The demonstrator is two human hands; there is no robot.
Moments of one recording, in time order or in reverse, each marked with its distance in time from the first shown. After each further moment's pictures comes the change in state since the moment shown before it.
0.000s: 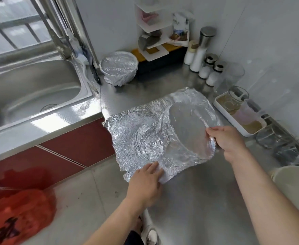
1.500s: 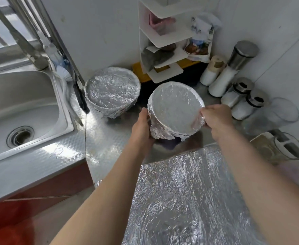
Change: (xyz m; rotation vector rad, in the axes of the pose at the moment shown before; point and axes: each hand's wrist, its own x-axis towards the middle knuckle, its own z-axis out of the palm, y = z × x) left_hand 0.276 -0.083 -0.167 -1.808 0.256 -0.595; right_hand 0.233 -0.114 0.128 -0.085 0.210 -0.077
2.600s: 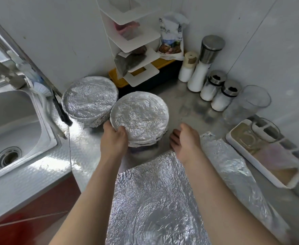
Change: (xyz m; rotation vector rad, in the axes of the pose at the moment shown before) left_hand 0.000 -0.005 -0.025 0.782 0.312 0.390; right_hand -0.072 0.024 0.011 0.692 -0.078 0.516
